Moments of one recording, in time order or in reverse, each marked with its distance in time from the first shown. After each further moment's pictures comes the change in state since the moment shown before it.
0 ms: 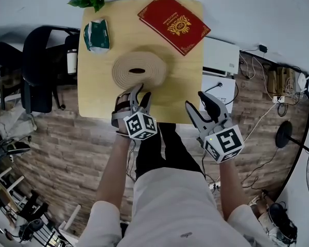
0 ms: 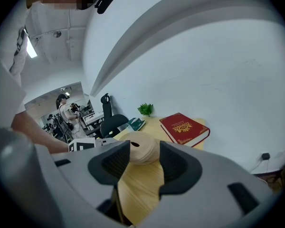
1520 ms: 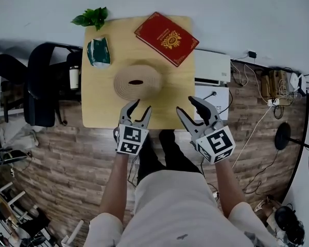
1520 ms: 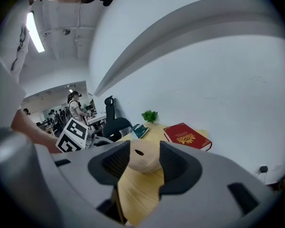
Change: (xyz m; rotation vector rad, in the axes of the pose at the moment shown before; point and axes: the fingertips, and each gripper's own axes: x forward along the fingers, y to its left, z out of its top) left arm -0.077 0.018 0.037 -0.555 -0.220 -0.155; right arm -0.019 0.029 0.038 -0.084 -0.049 0.001
